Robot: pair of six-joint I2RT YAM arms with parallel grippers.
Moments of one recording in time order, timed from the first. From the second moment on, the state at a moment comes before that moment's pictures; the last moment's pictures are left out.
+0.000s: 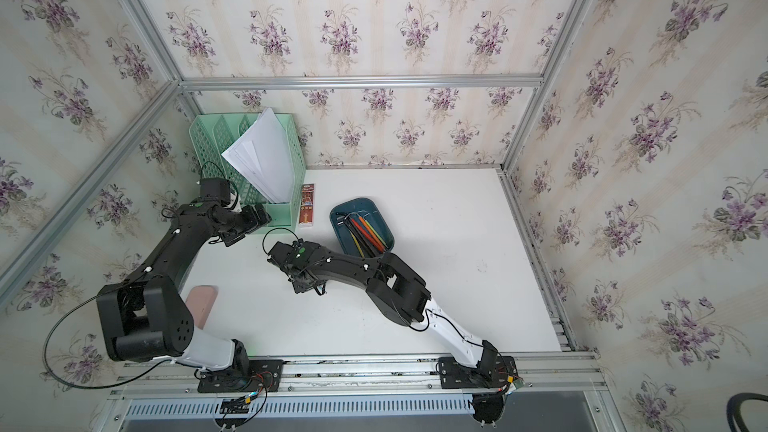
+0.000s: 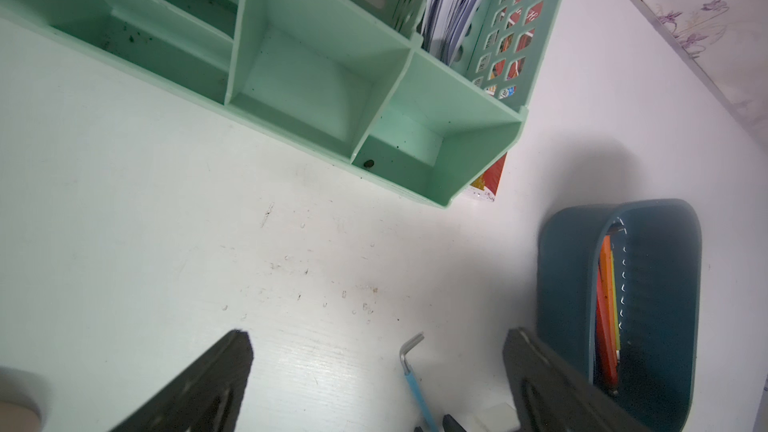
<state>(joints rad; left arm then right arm) 0.15 1.51 1.20 -0.76 0.18 -0.40 1.16 2.45 2.04 -0.94 0.15 0.67</state>
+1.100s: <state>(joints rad) 0.04 1.51 1.28 -0.76 0.17 -0.47 1.08 2.05 1.53 -0.53 0.12 0.67</state>
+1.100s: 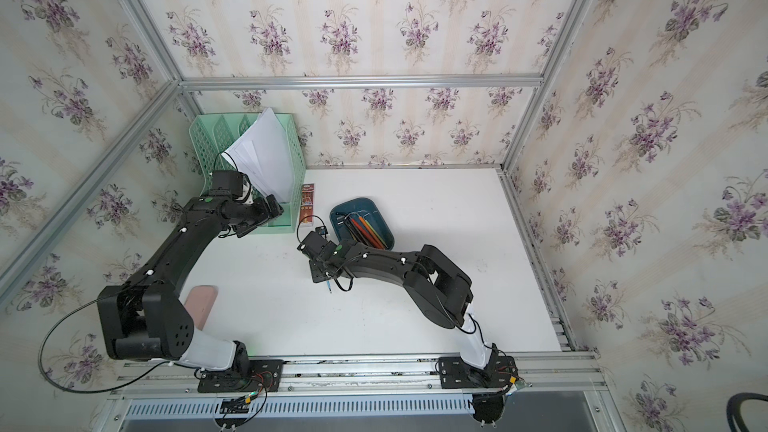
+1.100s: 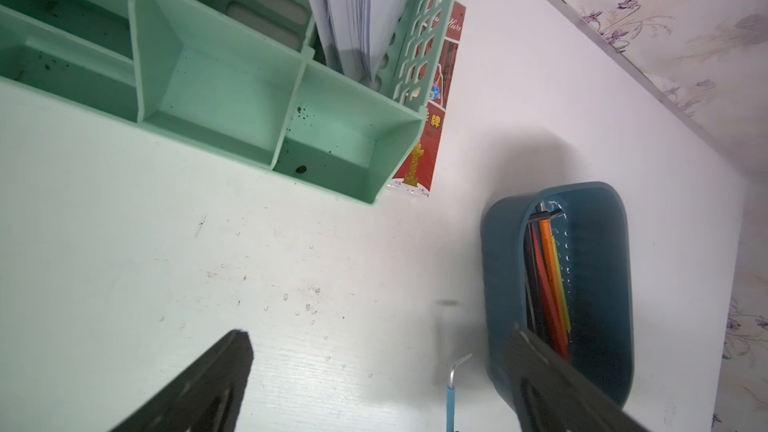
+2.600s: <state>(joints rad) -0.18 1.50 1.31 -0.64 0.10 -0.50 0.67 2.13 1.63 -0.49 0.04 0.33</state>
